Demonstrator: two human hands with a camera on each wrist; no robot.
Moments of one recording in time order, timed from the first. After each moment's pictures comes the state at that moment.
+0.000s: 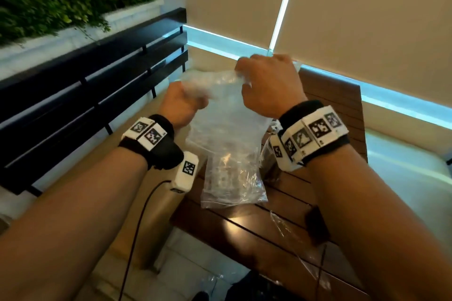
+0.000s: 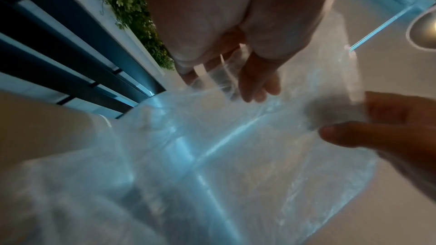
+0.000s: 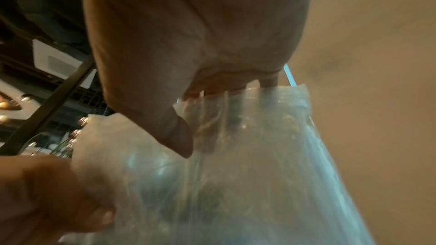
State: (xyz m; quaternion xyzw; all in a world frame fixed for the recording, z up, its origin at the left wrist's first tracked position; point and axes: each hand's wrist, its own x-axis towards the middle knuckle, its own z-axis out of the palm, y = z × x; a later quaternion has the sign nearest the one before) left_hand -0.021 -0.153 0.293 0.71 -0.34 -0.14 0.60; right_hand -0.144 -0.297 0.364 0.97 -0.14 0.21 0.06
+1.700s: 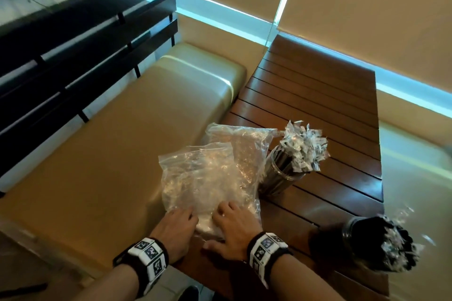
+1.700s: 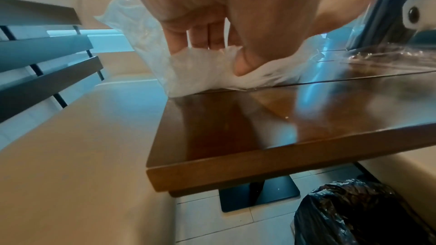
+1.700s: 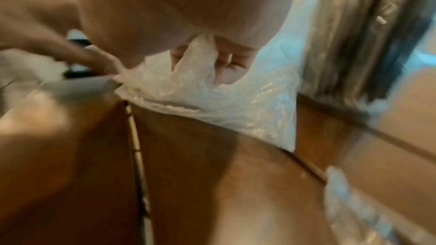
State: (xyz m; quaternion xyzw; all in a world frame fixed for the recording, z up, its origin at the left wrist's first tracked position) left_hand -0.063 -0.130 0.019 0.80 -0.59 -0.12 -0.05; right_hand -0.185 -0.298 0.040 0.97 -0.06 -0.19 -0.10
